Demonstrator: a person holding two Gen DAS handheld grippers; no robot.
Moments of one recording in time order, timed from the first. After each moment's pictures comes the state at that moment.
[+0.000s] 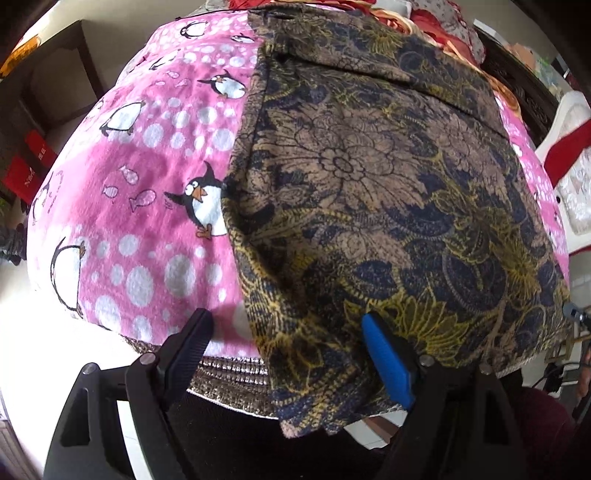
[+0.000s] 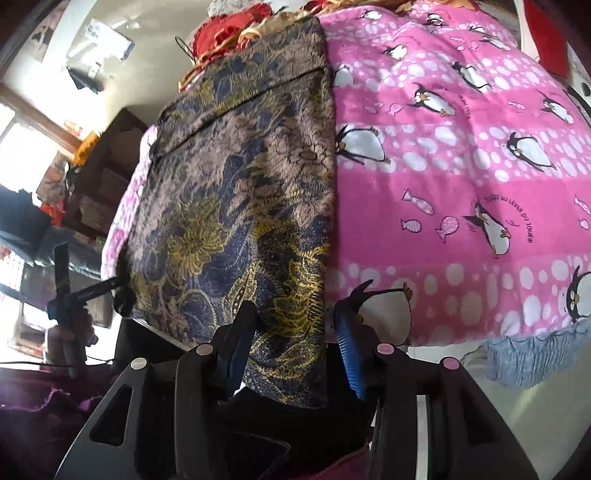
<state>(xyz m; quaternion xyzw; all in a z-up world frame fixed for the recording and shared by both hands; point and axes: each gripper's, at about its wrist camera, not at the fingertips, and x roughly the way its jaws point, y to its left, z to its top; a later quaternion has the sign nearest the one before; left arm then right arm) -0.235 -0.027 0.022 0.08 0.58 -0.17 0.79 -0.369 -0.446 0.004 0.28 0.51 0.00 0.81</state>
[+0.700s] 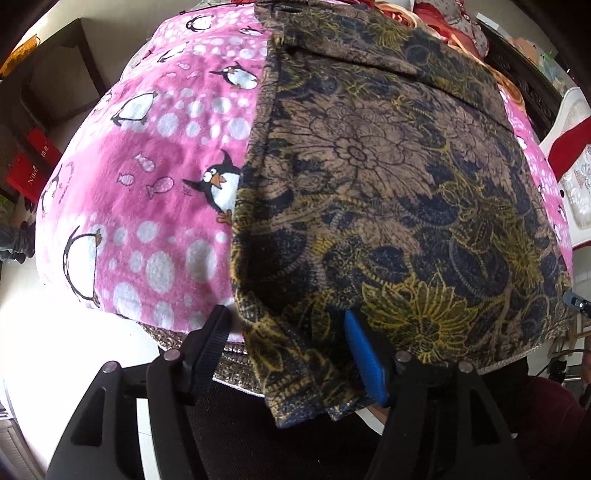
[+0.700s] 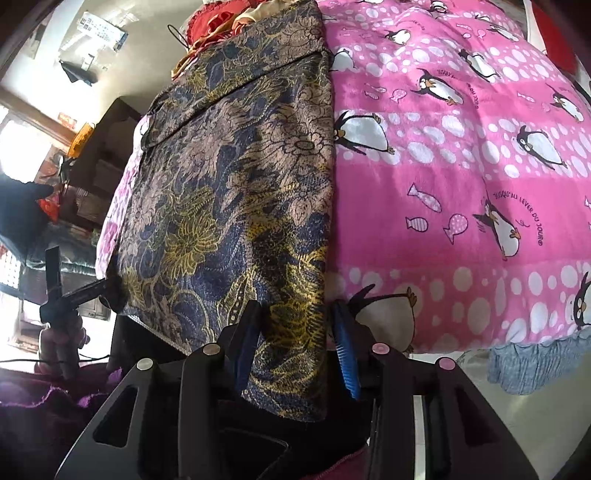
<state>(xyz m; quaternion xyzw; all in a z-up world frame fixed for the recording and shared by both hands) -0.235 -0.017 0.027 0.09 0.60 -0.17 0.78 -0.357 -0.446 -0.003 0.27 0.53 0.01 0.80</state>
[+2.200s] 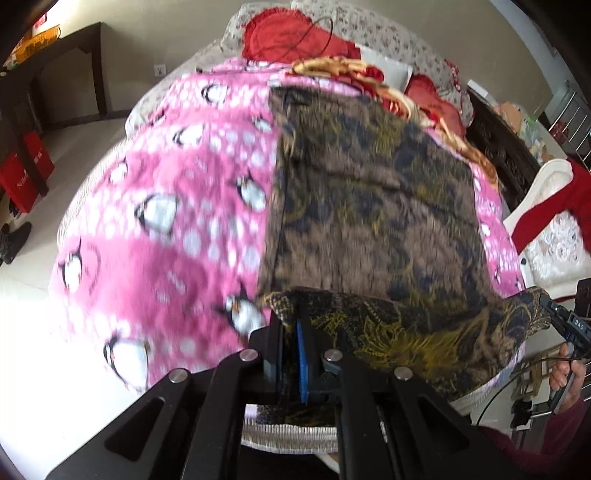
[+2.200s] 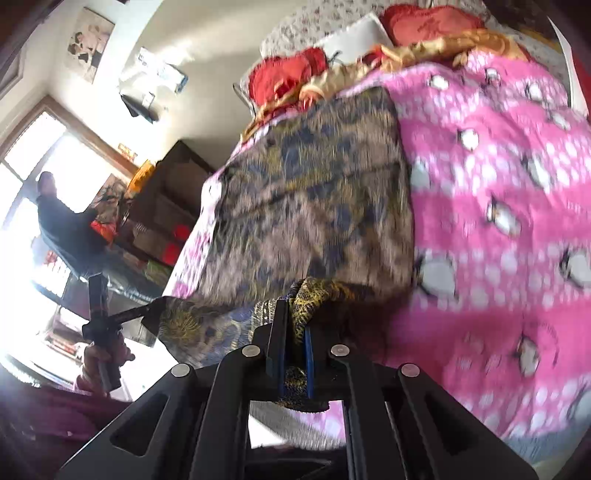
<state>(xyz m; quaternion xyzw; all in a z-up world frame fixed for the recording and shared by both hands) -0.164 0.010 0.104 -0.02 0.53 -0.21 0.83 -0.300 -0.469 0.080 0.30 0.39 0.08 0.86</state>
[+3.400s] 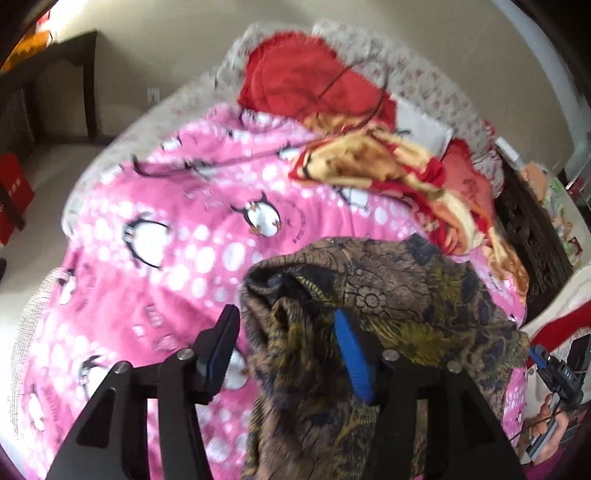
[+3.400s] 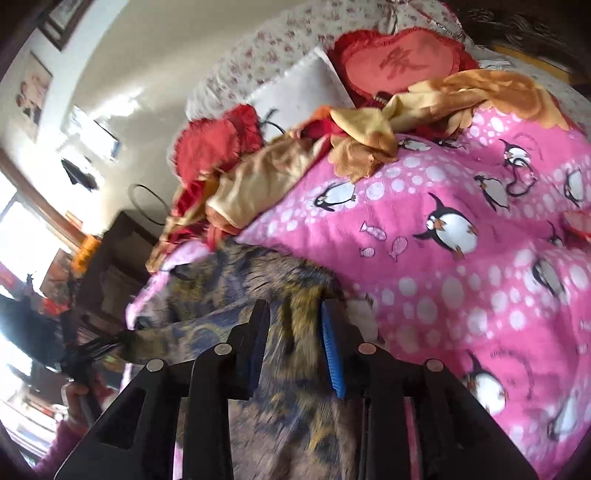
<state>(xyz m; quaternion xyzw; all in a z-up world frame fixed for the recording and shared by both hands) 0.105 -0.081 0.097 -0.07 0.48 -0.20 0.85 -0.069 -0.592 0.067 0.32 0.35 -0.01 0.88</state>
